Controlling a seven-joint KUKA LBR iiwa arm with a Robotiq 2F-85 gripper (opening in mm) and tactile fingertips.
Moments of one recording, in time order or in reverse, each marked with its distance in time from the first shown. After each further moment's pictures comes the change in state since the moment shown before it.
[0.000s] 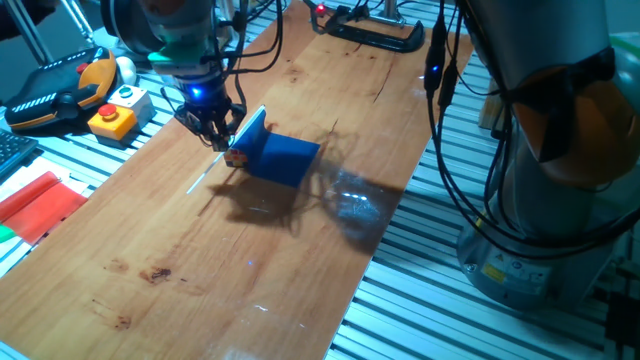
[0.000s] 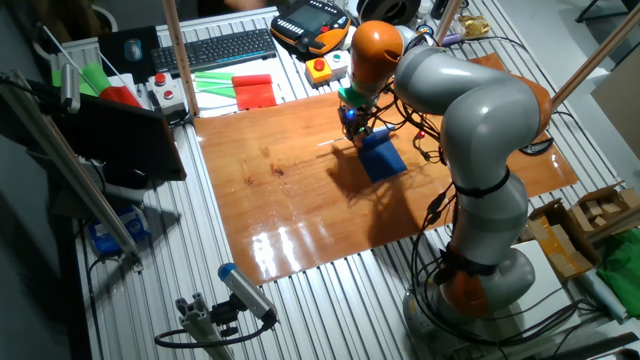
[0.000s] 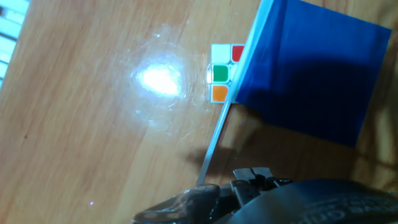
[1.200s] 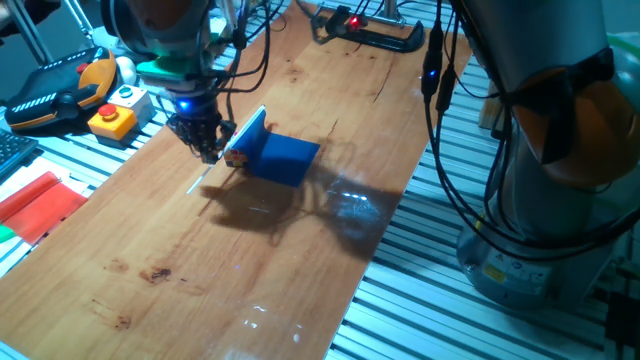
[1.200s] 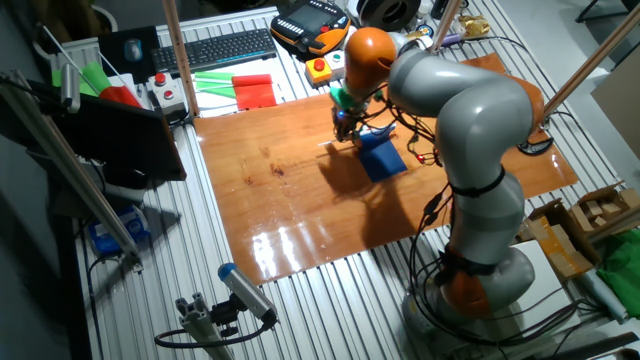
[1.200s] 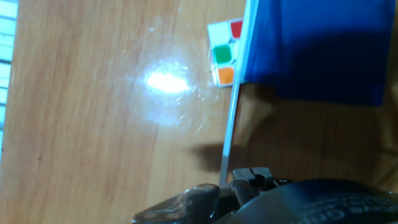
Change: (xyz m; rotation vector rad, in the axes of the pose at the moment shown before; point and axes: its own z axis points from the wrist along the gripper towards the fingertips) arm 0.023 0.027 0.019 -0.040 0.001 0.217
